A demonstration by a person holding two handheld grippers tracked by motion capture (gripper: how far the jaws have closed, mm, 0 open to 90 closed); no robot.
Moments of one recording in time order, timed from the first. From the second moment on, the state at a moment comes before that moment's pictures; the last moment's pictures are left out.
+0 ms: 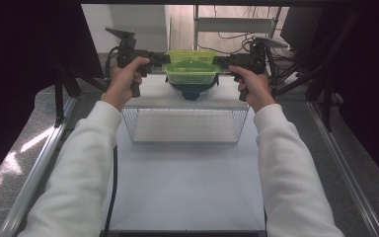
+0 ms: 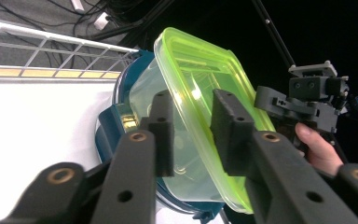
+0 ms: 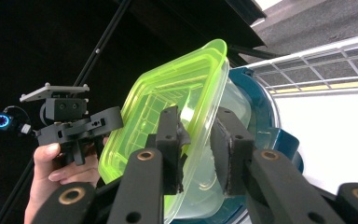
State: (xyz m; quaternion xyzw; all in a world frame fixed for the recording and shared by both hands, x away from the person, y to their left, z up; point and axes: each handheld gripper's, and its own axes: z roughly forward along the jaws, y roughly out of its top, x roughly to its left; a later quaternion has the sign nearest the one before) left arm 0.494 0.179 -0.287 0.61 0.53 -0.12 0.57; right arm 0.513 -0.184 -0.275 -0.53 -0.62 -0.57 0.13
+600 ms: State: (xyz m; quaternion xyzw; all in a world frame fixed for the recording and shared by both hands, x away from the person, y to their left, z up) left arm 0.455 0.186 -0.273 0.64 0.48 -0.01 0.59; right arm 0.478 -0.202 -0.262 -0.47 -0.66 -0.59 0.02
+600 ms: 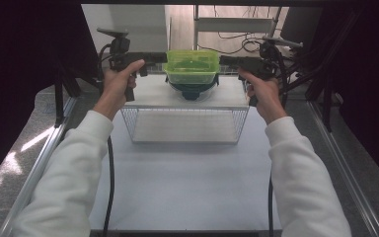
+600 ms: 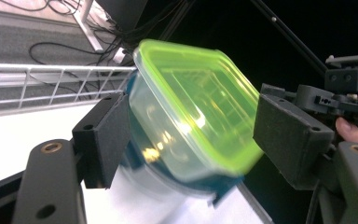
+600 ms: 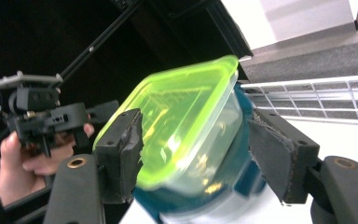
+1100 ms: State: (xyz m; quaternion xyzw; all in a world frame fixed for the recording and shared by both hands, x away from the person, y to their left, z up) left arm 0.342 0.200 -0.319 0.70 0.43 0.06 0.57; right arm 0.389 -0.242 -0.291 -0.39 -0.73 -0.56 -0.06
